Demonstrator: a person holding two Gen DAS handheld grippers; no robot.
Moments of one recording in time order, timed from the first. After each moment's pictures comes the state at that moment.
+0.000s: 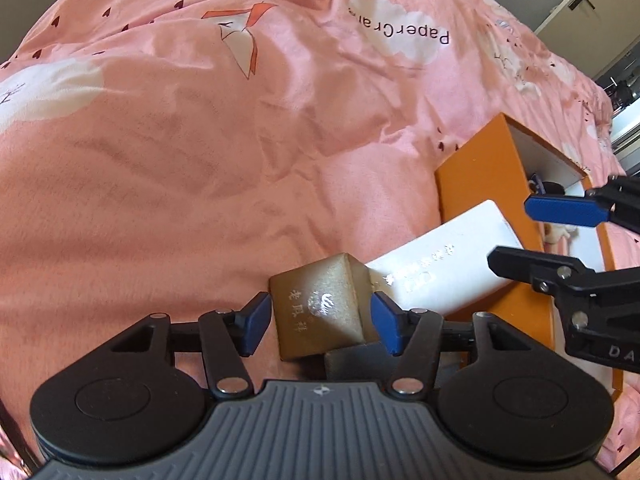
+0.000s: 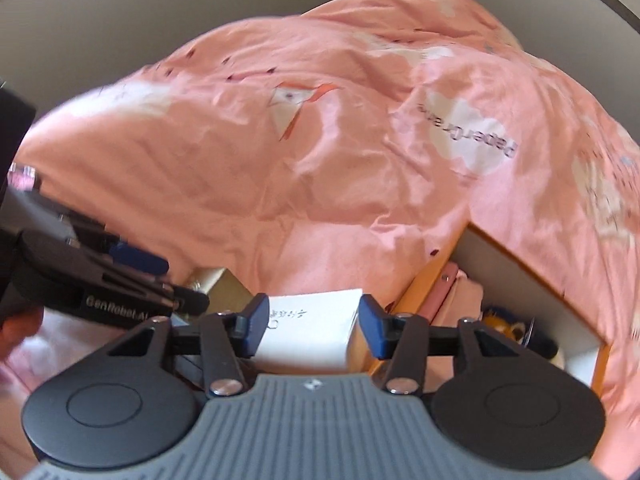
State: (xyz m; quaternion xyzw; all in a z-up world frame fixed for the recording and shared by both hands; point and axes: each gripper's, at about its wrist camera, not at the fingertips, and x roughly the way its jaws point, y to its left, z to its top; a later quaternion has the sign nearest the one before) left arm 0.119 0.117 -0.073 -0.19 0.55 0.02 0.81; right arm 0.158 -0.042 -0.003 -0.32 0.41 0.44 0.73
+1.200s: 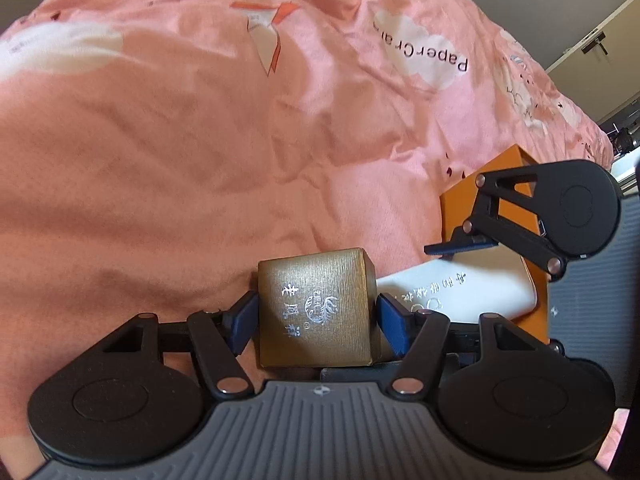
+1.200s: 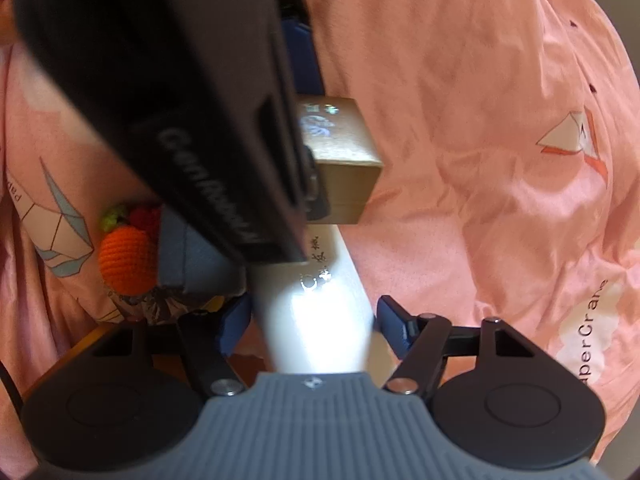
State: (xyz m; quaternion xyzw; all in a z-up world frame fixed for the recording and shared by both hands) left arm 0.114 0.126 -0.081 -0.25 0.52 0.04 0.82; right arm 0.112 0.015 -0.076 -0.68 0.26 0.57 0.37
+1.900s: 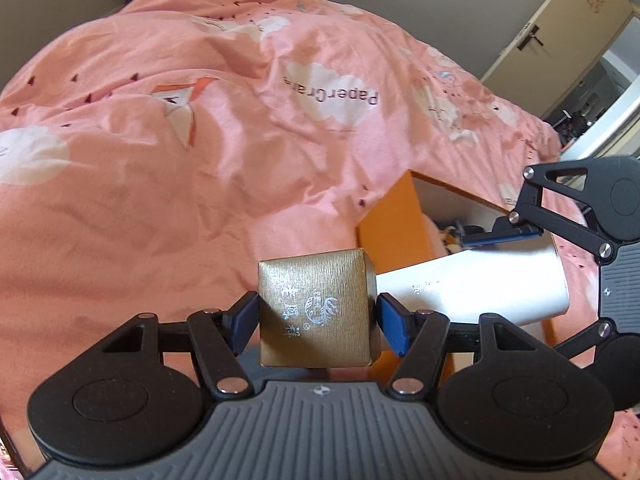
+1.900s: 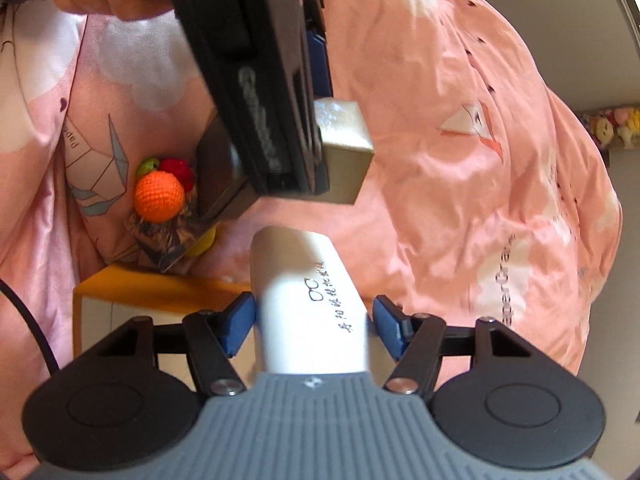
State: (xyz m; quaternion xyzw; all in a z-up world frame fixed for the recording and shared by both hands) left arm 0.109 0.089 -0.019 -0.21 0.46 -0.03 0.86; right arm 0.108 -0.056 0.023 -0.68 0.22 0.52 0.47
